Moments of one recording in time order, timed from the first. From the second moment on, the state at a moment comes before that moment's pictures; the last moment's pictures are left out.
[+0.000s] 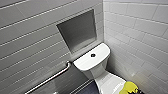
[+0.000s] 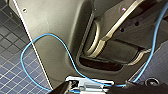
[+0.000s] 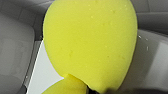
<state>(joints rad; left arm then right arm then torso) 1.44 3.02 -2.49 0.58 0.16 -0.39 -0.87 2.36 -2.03 0.44 0.35 0.17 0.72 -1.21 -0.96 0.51</state>
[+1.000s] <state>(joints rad) 1.44 3.02 -2.49 0.58 0.16 -0.39 -1.48 2.18 -1.76 0.45 0.72 0.20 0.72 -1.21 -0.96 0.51</state>
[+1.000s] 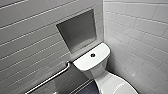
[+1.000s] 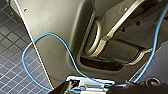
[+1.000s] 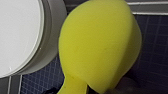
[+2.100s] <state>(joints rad) 1.44 3.02 -2.49 0.58 0.16 -0.39 -1.20 1.94 -1.07 0.81 0.73 -0.34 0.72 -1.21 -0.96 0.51</state>
